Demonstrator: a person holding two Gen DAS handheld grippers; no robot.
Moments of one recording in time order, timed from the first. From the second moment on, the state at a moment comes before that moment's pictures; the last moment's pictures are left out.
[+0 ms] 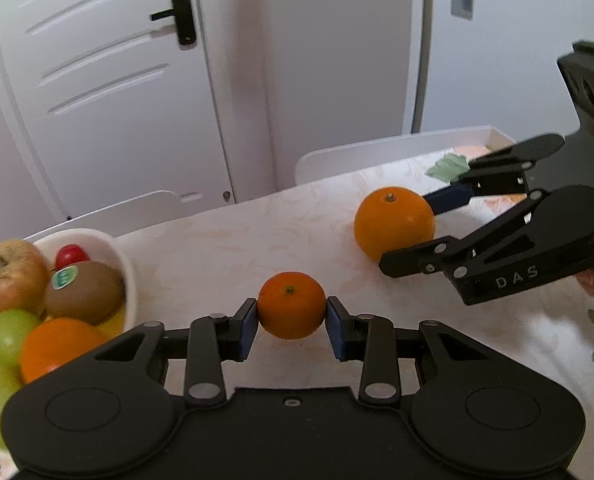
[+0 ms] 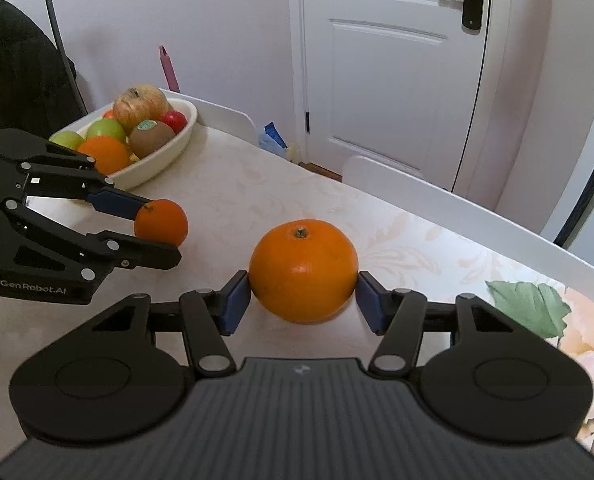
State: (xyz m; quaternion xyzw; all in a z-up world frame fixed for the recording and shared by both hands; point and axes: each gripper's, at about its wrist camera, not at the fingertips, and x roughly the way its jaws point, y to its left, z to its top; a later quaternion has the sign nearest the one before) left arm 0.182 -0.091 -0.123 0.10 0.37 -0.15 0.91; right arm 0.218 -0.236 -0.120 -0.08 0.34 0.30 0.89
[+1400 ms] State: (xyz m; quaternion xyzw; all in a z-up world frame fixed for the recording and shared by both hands) left arm 0.166 0.119 -0.069 0.06 0.36 -0.09 0.92; right arm 0.182 -0.029 -0.032 -0.02 0.34 0.26 0.90
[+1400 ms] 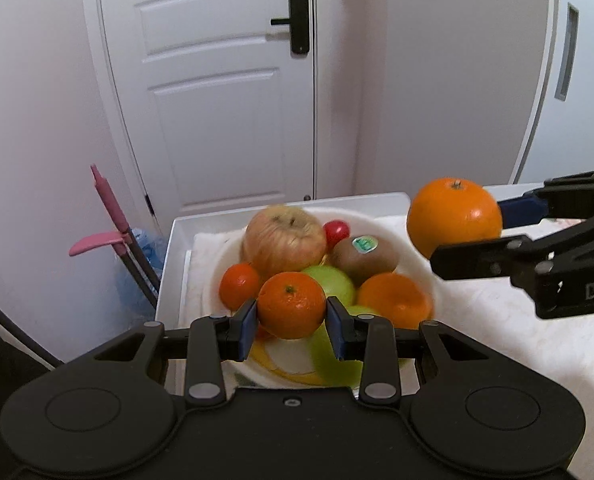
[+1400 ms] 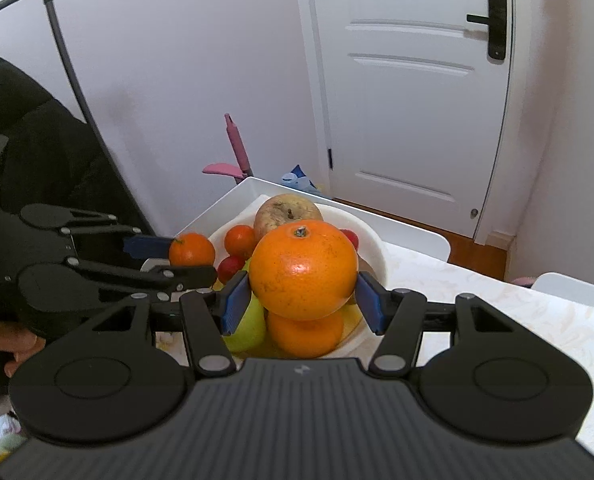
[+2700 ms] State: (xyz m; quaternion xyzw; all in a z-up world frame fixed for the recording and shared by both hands) left arm 0.175 0.159 -0.075 0.04 0.36 -0.09 0.93; right arm 0.222 0.004 -0.058 -0.02 0.35 0.21 0.91
